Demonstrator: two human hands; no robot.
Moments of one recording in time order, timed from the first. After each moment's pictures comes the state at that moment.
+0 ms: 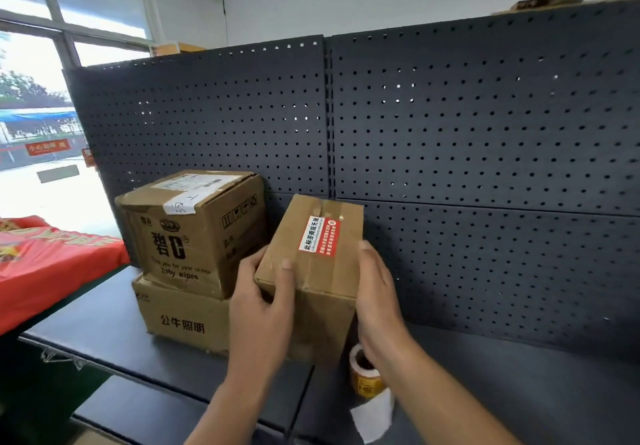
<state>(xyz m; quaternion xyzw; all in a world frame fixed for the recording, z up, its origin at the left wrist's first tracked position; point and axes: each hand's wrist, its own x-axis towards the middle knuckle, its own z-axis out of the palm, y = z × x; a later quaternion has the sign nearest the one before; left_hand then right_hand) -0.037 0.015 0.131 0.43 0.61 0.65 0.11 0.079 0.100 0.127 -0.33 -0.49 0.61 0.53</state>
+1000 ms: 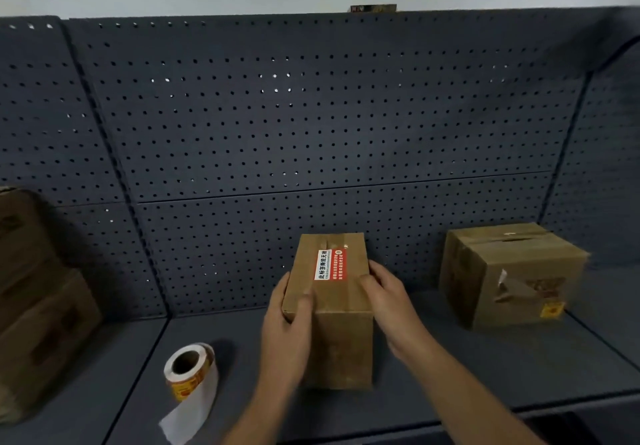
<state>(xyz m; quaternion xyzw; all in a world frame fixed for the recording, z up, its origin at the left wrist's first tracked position) 0.237 0.079 0.069 0.47 0.52 0.59 0.41 0.392 0.106 0.090 -0.53 -0.48 0.47 0.52</state>
